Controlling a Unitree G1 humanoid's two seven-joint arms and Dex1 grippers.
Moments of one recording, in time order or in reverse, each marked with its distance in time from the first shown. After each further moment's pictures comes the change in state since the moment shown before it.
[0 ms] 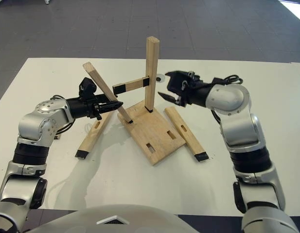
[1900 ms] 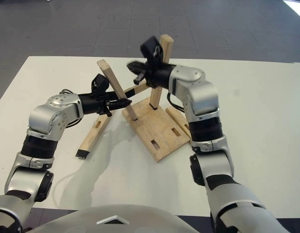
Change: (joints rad) left arm -0.102 -0.051 -0.089 0.035 0.038 0.078 0.083; right arm -0.286 0.391 -0.159 0.236 0.364 0.291 -0.160
